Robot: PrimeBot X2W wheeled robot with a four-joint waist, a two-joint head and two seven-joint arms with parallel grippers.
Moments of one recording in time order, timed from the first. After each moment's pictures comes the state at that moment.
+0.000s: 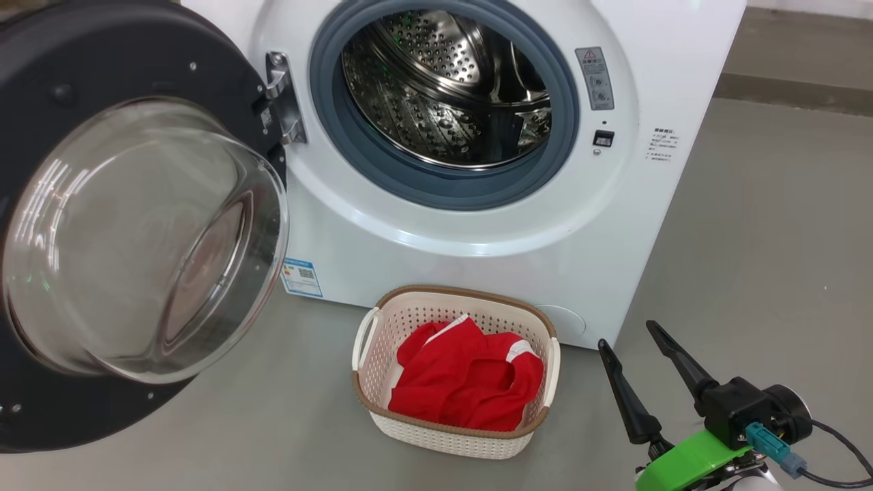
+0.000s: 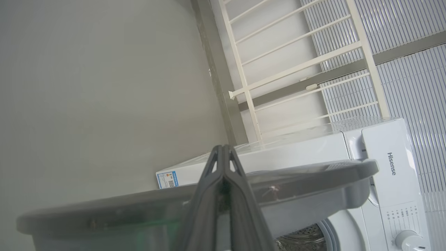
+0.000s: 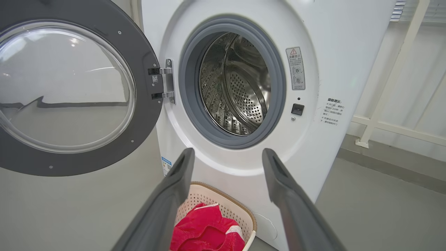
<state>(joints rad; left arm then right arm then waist) -0.90 0.49 0.63 1.12 -0.92 0.00 0.54 -0.06 -0.09 0.14 0.25 0.17 0.12 -0.26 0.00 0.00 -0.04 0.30</state>
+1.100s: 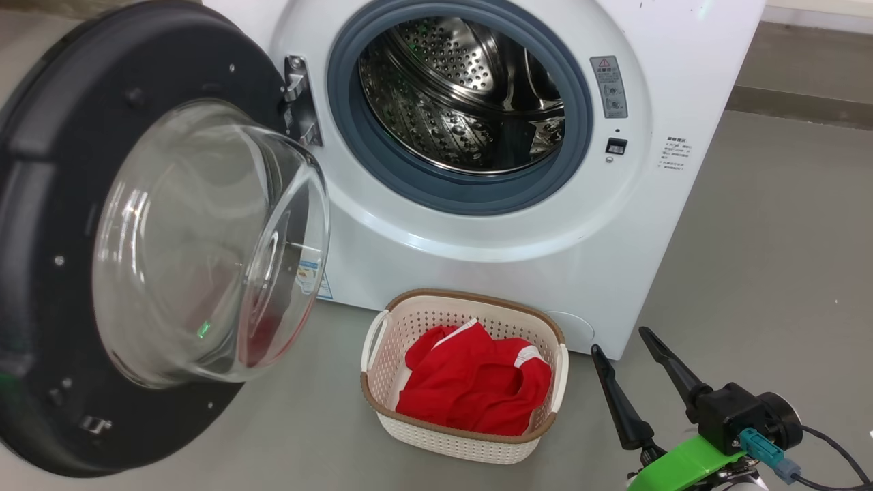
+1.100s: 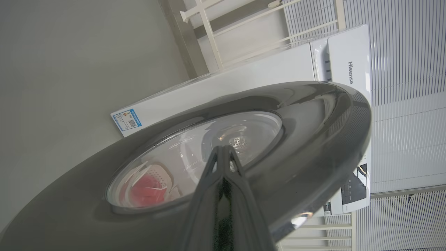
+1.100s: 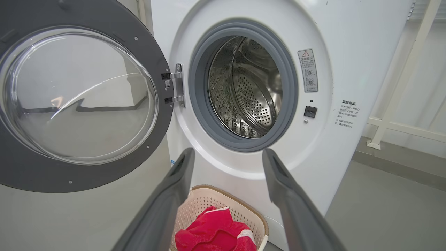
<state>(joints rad) -0.70 0.40 0.61 0.90 -1.16 -0.12 0.88 -0.04 -0.06 0.14 0.25 0.18 0.12 -0.26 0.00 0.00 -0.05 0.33</state>
